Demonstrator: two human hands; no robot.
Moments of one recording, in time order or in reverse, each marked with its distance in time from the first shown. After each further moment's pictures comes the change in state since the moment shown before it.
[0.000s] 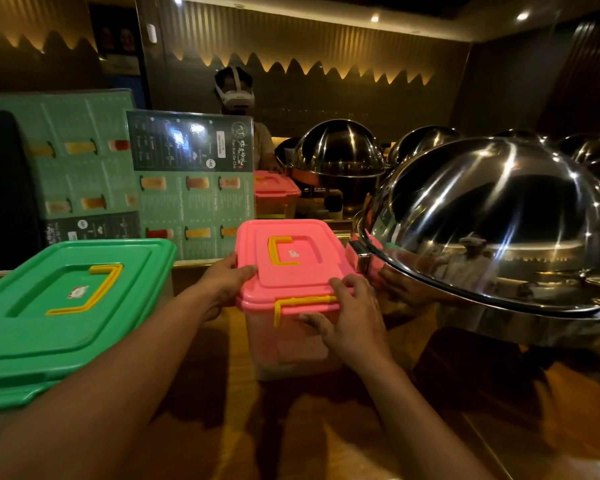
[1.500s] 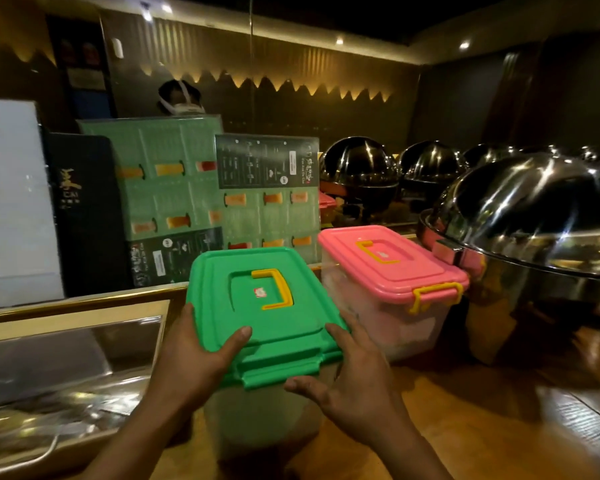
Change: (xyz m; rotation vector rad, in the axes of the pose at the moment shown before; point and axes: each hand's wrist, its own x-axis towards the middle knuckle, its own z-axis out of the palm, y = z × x) left_hand -0.103 -0.100 -0.303 0.140 0.061 0.405; right_hand -0.113 -0.298 0.066 0.083 -0.052 0.111
